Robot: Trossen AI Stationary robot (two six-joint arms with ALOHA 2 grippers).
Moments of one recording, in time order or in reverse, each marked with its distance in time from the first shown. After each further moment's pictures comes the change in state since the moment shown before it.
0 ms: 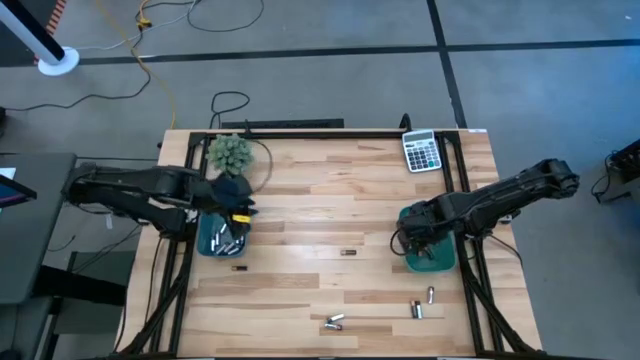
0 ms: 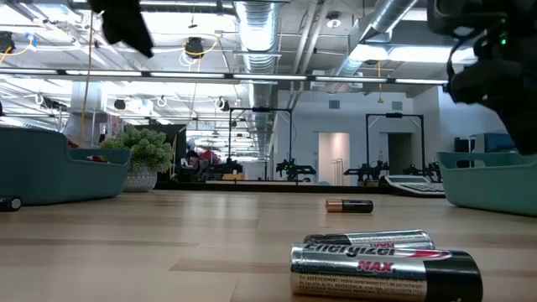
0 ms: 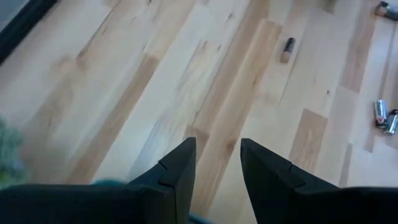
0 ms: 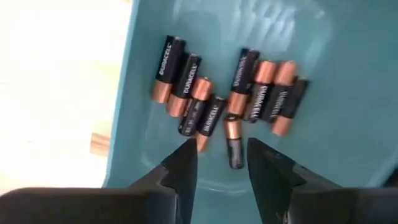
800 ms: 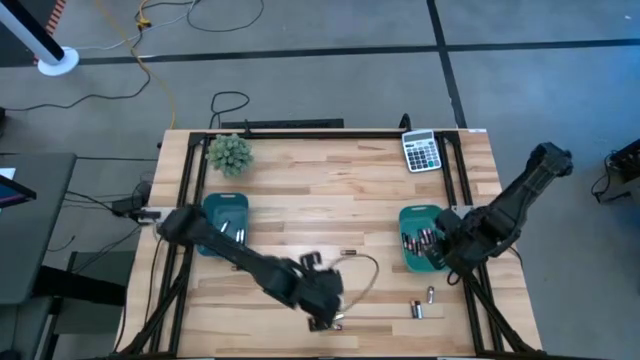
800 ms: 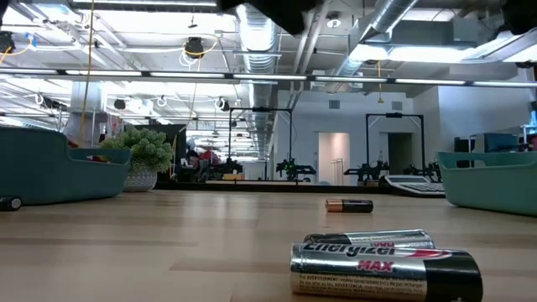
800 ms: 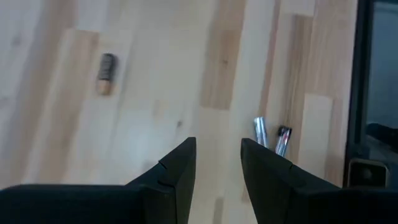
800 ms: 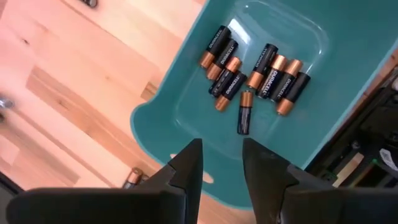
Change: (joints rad) left arm -0.354 1.068 0.878 0.005 -0.032 -0.093; right arm 0.528 -0.197 0.126 -0.161 0.270 0.288
